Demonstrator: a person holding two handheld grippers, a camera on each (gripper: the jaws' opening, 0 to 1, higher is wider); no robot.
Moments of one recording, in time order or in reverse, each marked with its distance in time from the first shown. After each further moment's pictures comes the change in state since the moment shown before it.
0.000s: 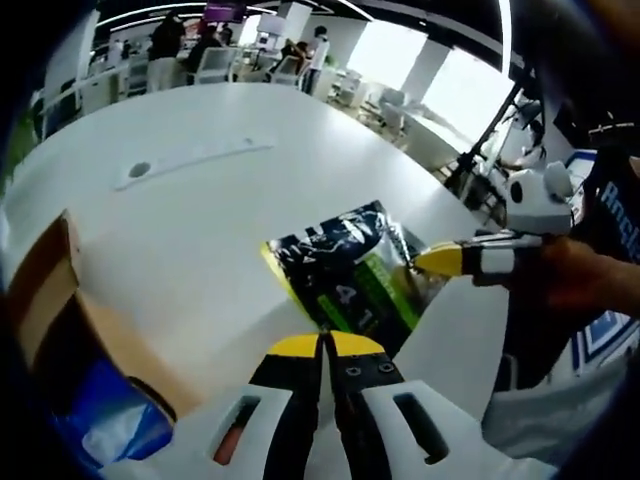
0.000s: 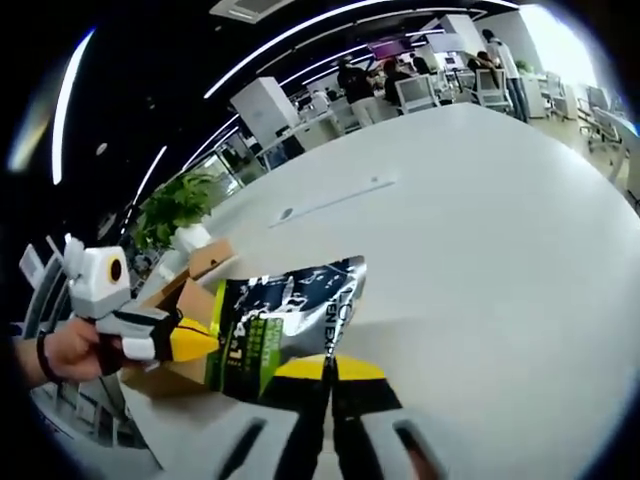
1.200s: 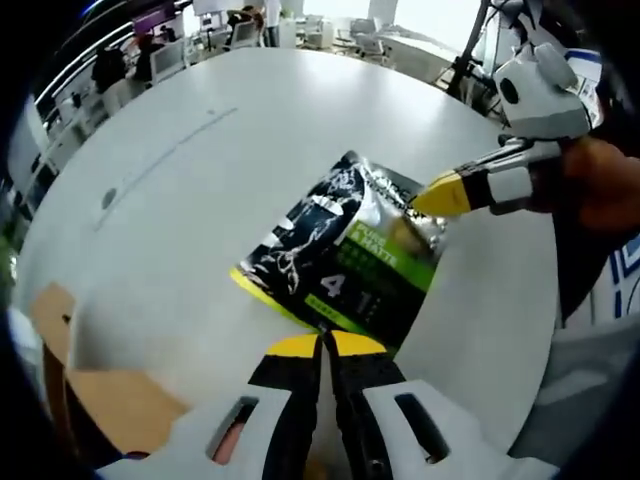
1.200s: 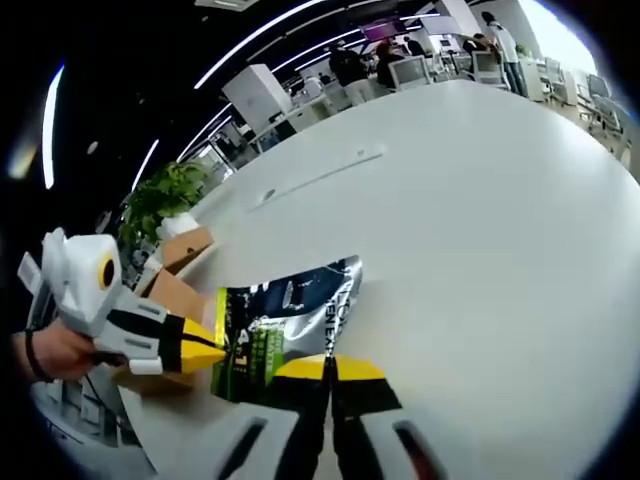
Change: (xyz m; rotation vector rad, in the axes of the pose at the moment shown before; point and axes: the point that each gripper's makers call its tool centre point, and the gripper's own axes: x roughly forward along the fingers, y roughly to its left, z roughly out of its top) left arm 0.046 0.025 -0.024 0.272 0.256 0.120; right arm 0.031 -0.022 -0.016 0.030 0.069 -0.005
